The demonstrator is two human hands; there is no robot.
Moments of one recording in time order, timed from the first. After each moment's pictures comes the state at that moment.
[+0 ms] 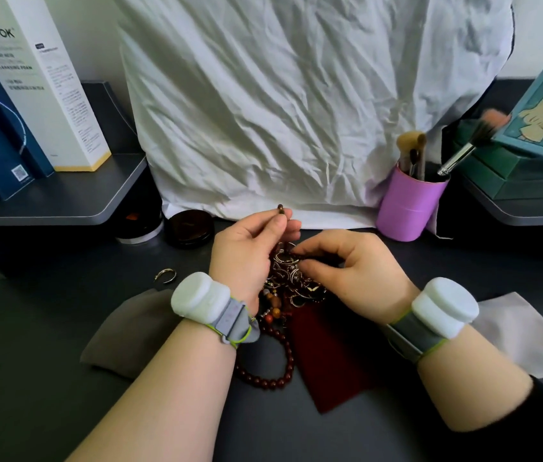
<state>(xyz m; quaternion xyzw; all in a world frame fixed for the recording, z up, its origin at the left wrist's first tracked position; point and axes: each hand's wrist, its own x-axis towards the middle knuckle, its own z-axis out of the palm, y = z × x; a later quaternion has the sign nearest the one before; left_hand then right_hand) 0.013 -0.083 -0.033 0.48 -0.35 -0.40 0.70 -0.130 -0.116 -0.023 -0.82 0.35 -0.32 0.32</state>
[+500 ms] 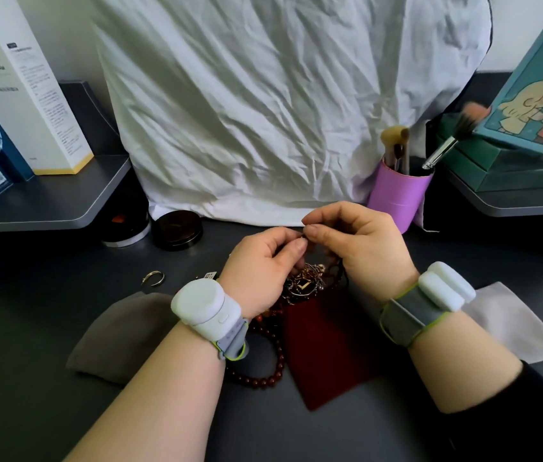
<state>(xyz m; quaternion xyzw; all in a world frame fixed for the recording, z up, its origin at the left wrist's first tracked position) 0.007 -0.078 -0.037 0.59 -0.59 -0.28 0.47 -0.134 -0.125 -0.016 -0.66 0.37 -0.46 0.47</state>
